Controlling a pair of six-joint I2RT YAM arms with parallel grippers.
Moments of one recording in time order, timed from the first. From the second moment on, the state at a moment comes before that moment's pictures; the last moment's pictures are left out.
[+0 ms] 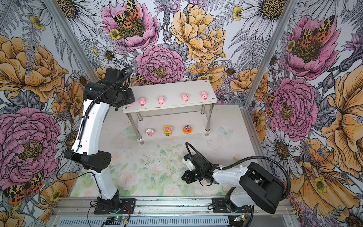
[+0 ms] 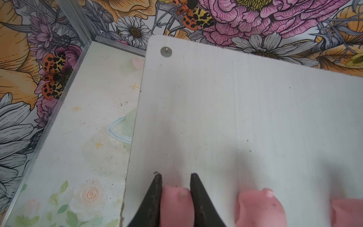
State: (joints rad) left arm -0.26 1.89 2.51 -1.46 -0.19 -0.48; right arm 0.80 1.35 0.36 0.05 -0.47 0.54
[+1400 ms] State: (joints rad) left arm -0.38 1.66 2.48 -1.47 -0.38 -0.48; right arm 0.80 1.07 0.33 -0.03 -0.33 0.53
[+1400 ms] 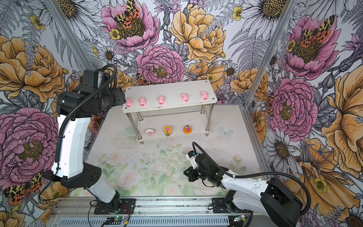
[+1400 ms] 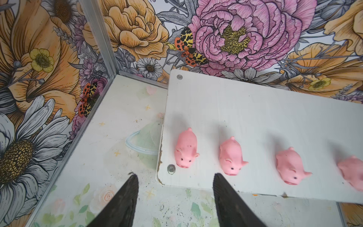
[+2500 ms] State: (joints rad) left arm -0.57 1.94 2.56 -1.47 -0.48 -0.47; right arm 0.80 1.18 0.33 -0.05 -0.30 0.53
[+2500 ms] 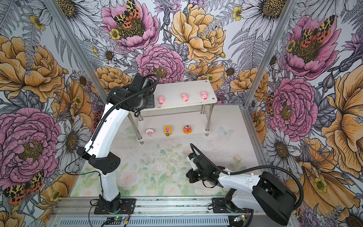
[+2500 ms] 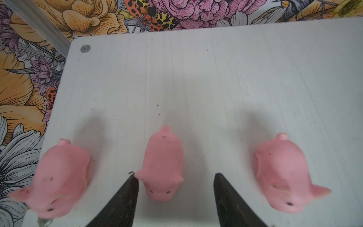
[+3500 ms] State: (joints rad) left arm -0.59 2.00 2.59 -1.47 -0.58 -0.48; right arm 0.80 1.19 0.33 -0.05 -0.31 0.53
